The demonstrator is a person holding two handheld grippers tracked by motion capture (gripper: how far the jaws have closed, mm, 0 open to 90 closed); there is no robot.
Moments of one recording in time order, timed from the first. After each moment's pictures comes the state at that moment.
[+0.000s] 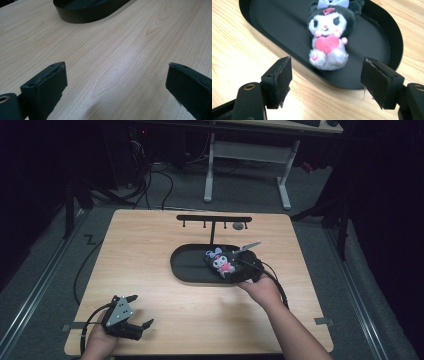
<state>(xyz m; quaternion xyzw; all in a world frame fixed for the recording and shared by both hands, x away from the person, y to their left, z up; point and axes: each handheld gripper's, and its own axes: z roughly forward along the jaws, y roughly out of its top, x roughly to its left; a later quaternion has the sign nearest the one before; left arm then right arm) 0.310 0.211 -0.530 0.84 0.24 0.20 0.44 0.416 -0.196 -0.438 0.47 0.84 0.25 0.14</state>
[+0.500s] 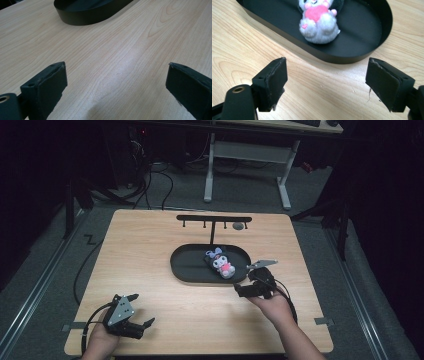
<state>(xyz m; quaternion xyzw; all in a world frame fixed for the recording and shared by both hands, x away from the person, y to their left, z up) 0.313 0.206 -0.529 0.84 0.24 0.21 0.43 0.376 -0.230 -0.464 0.48 0.81 0.29 0.17</state>
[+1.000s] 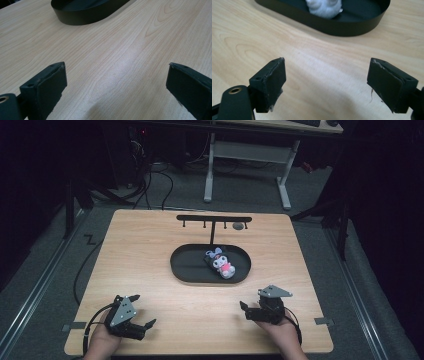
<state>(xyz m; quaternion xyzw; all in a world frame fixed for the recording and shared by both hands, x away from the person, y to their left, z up) 0.310 0.202 -0.529 0.85 0.24 0.21 0.43 0.313 -0.253 -0.506 0.47 0.78 0.36 0.21</state>
